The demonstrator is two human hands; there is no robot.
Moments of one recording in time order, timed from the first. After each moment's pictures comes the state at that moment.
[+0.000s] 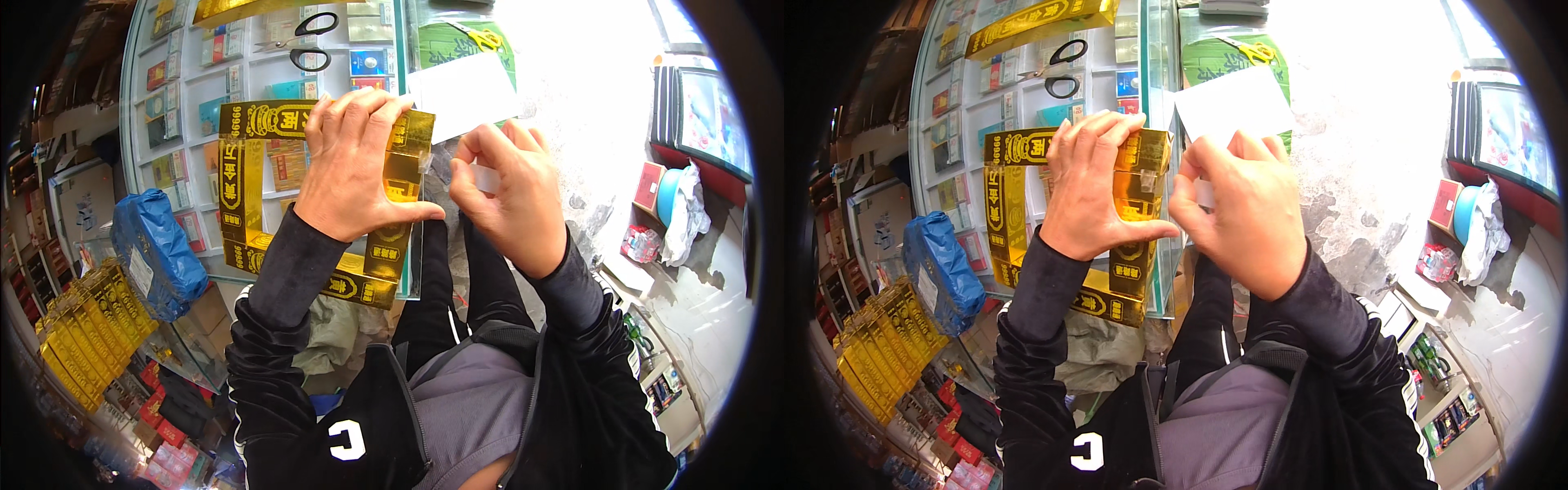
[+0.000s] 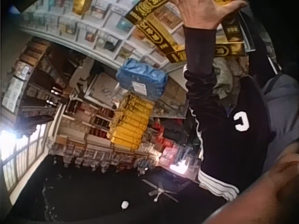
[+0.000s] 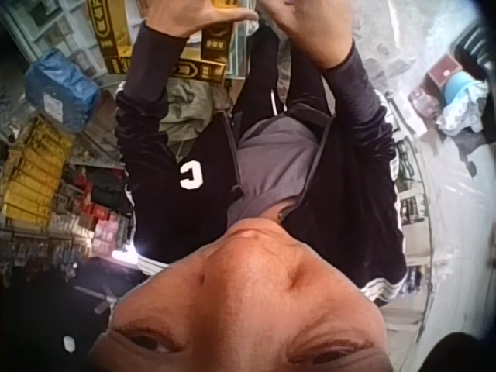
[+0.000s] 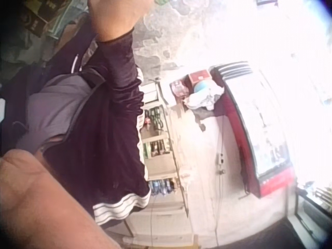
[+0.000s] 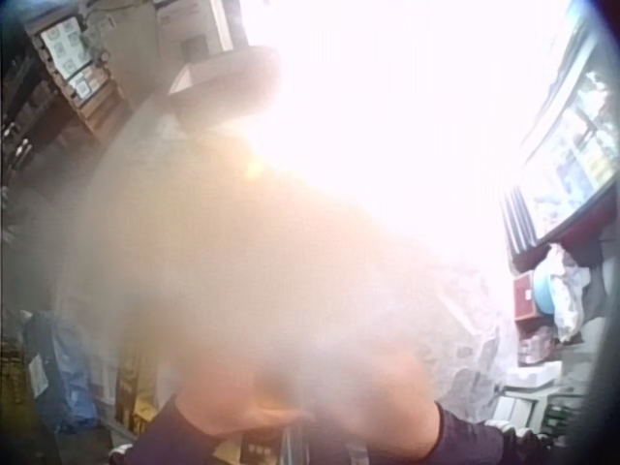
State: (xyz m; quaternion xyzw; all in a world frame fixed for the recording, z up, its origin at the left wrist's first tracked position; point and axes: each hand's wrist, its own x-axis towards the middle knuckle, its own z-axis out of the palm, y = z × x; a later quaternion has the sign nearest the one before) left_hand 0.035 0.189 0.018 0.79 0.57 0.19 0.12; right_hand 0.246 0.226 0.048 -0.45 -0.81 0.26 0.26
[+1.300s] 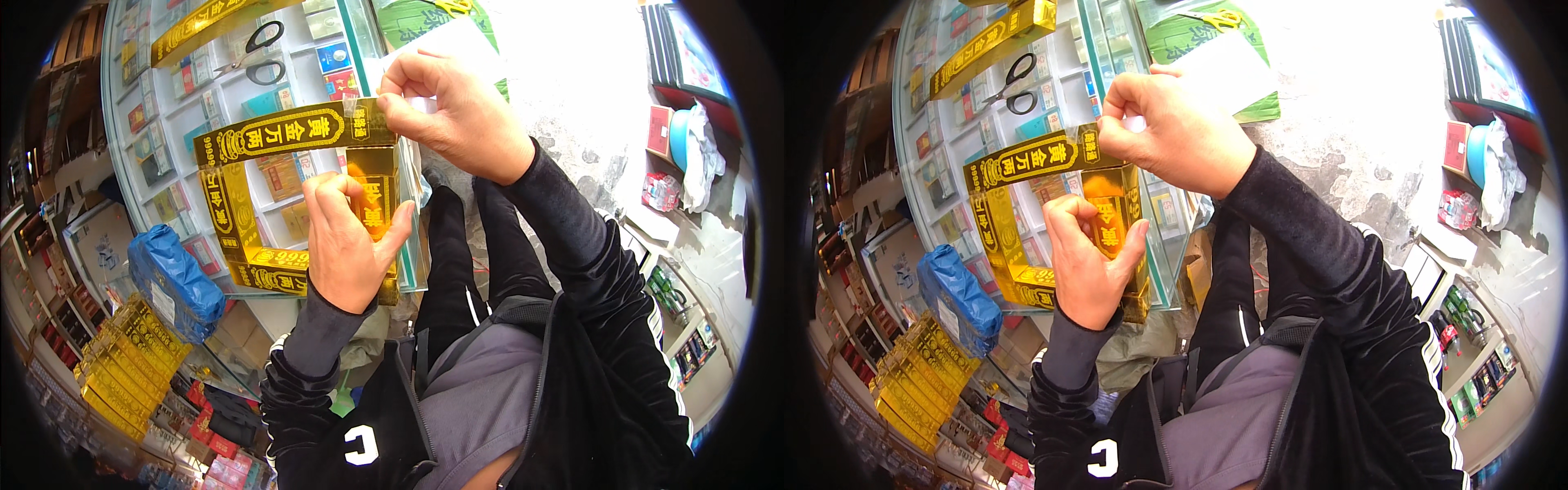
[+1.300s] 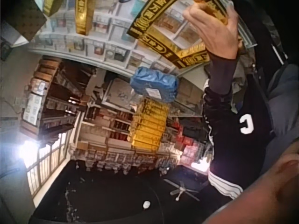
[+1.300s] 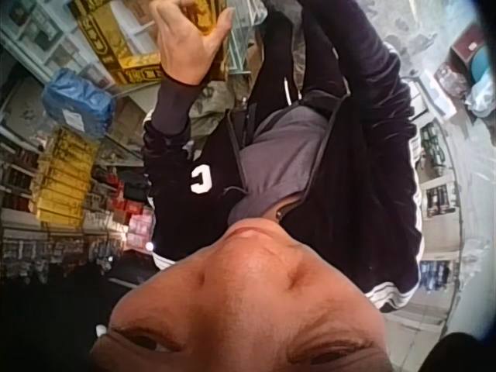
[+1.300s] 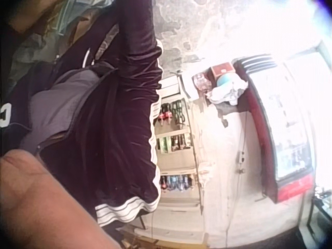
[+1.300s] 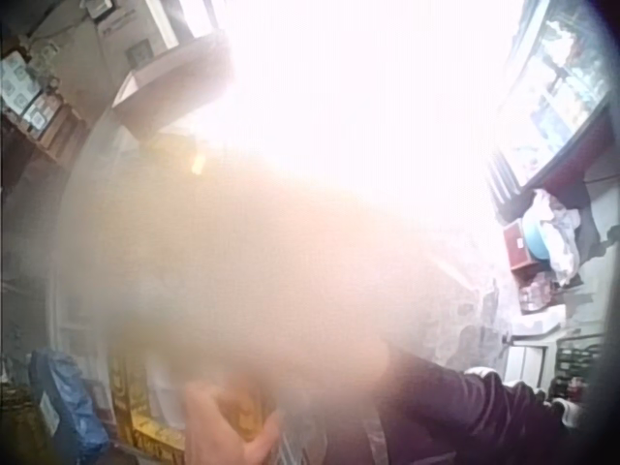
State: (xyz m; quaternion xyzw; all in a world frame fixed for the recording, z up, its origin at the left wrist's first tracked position) left_hand 0.071 0.129 0.035 0.63 0.70 0.23 0.25; right_hand 0.227 0.267 0.003 -0.39 -0.71 0.50 0.31
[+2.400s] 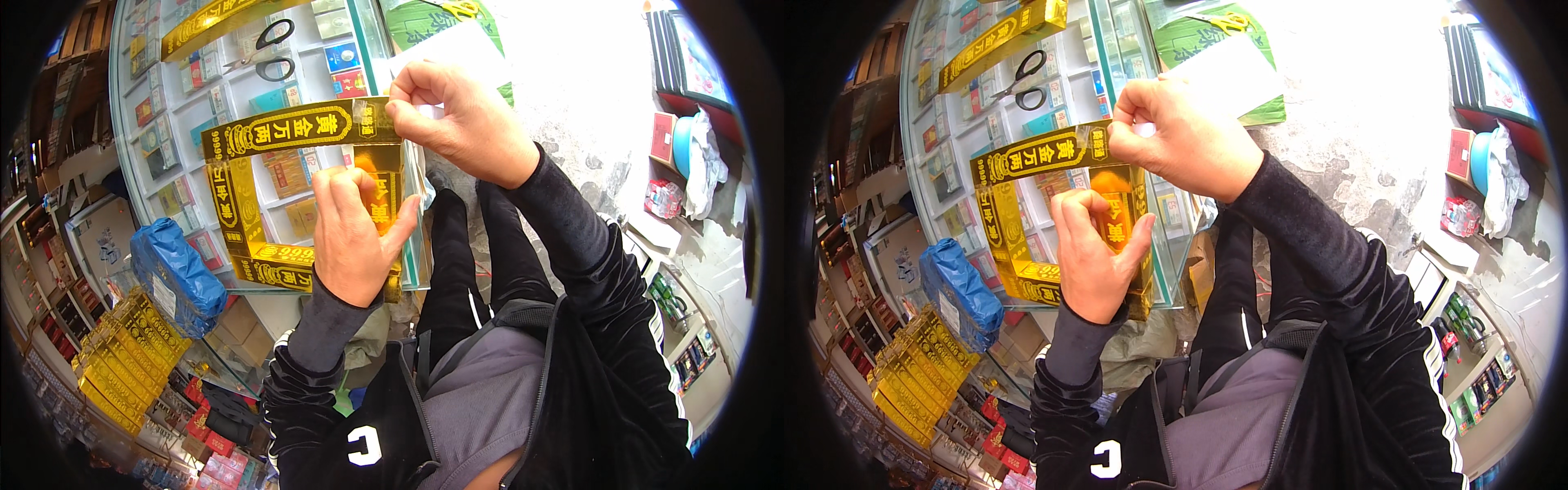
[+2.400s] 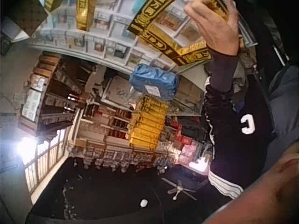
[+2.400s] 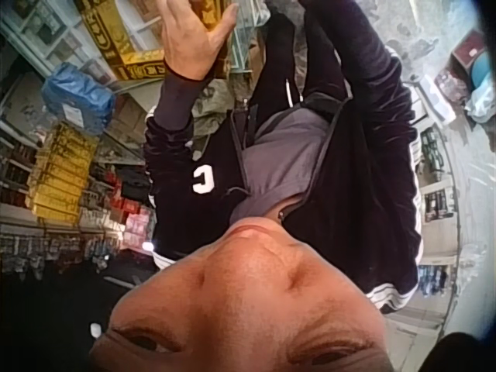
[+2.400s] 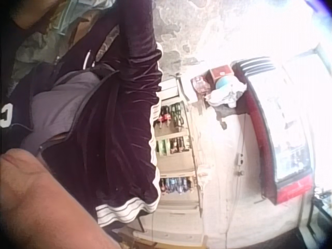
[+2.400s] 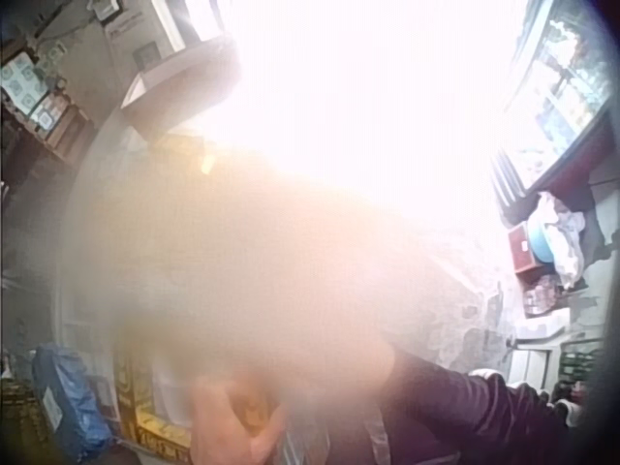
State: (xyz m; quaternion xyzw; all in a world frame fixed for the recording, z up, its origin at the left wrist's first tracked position) left_hand 0.073 0.132 0.034 0.65 0.69 0.24 0.22; right_hand 0.228 0.263 0.012 -0.39 -0.69 0.55 0.26
